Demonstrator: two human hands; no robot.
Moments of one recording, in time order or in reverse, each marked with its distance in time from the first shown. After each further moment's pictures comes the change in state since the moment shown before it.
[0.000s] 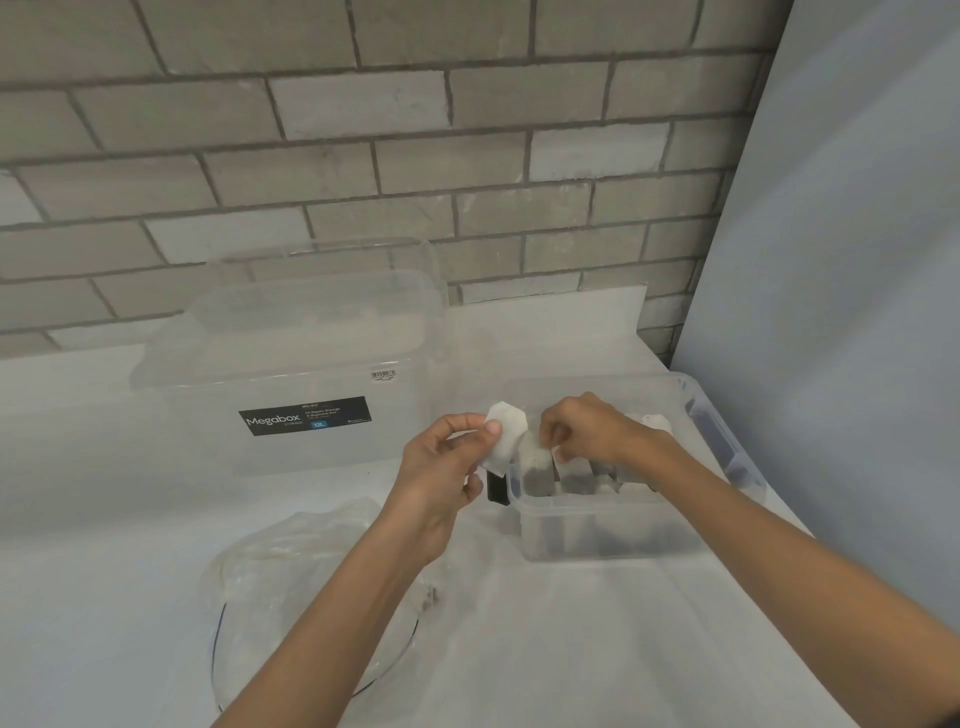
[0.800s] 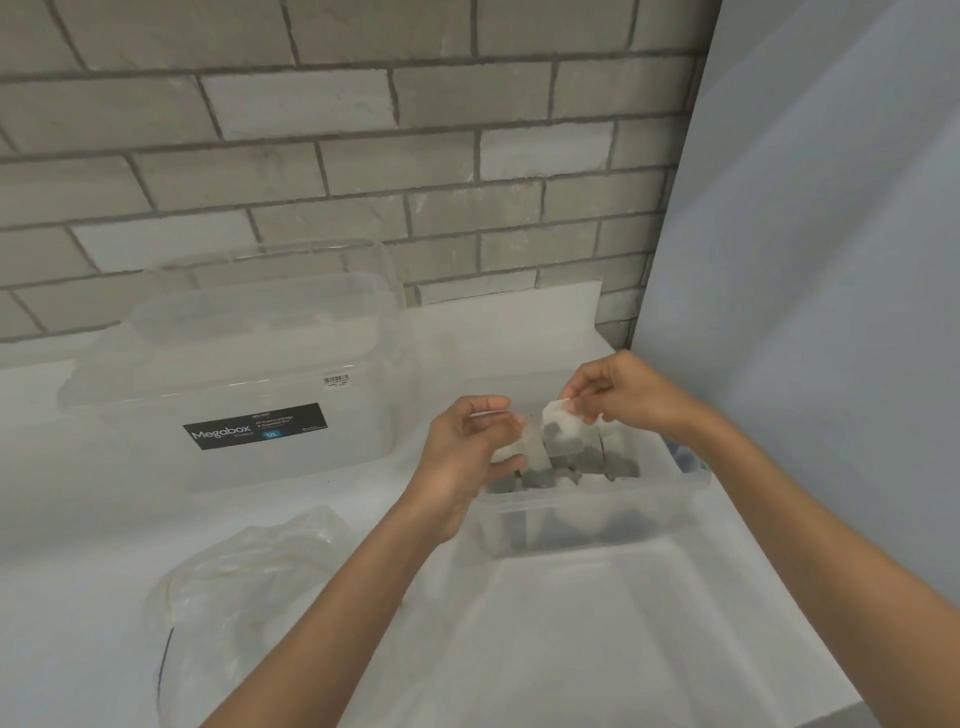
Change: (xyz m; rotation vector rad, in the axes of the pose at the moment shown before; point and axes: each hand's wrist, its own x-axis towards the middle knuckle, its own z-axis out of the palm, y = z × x) left_hand 0.008 -0.004 0.047 0.081 -0.163 0.060; right_hand -0.063 0.026 -0.055 0.515 0.210 0.069
